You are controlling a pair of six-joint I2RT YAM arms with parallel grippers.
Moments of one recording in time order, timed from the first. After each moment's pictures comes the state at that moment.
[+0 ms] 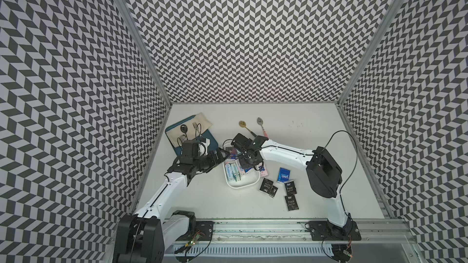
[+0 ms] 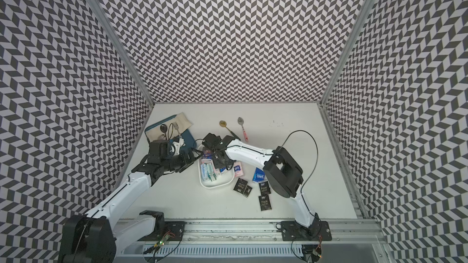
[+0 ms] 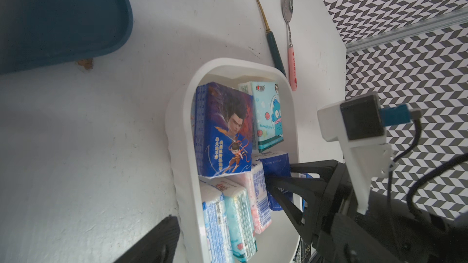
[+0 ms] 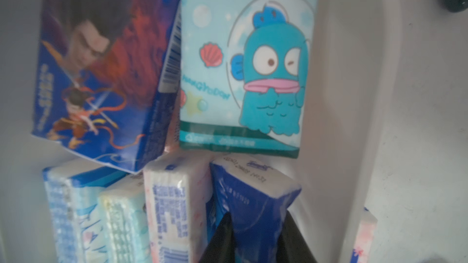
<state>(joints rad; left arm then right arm) -0.13 1.08 0.57 -0.26 0.62 -0.67 0.94 2.07 1.66 -0.89 0.12 0.56</state>
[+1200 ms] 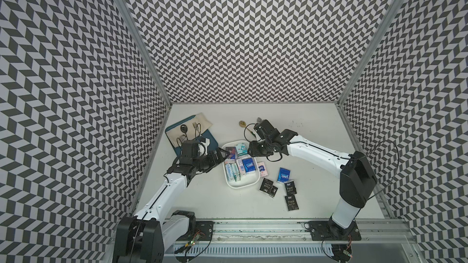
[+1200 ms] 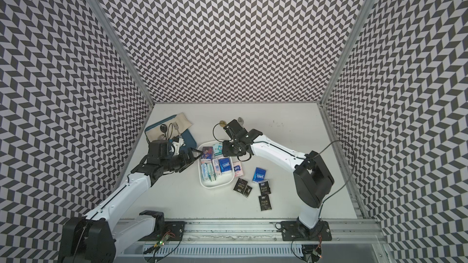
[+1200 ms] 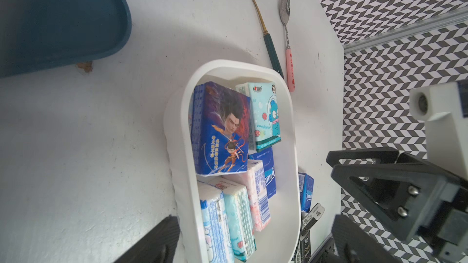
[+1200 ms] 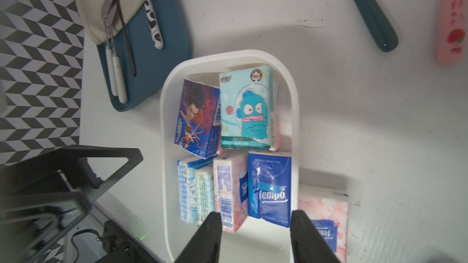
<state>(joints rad) -0.13 1.07 0.57 -0.26 0.62 -0.67 0.77 1.76 1.39 -0.65 -0.13 0.63</state>
